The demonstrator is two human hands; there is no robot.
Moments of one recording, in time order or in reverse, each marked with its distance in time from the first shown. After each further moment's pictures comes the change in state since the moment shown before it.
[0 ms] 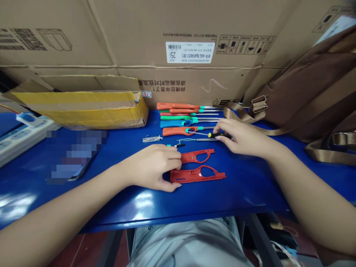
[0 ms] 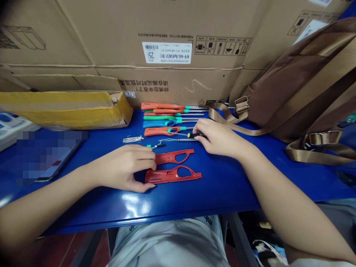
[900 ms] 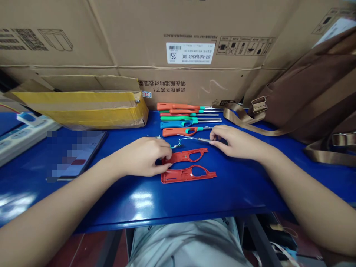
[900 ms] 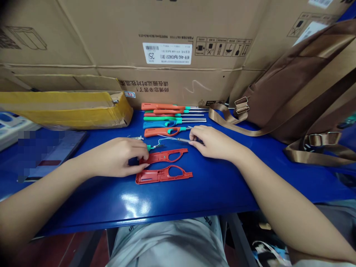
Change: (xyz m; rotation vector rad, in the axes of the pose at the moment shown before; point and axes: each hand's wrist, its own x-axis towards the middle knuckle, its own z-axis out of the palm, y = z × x) left_hand -0.008 -0.017 -0.015 -0.025 -0.134 -0.234; right_hand 0.003 -0.009 0.012 0.131 -0.056 0.036
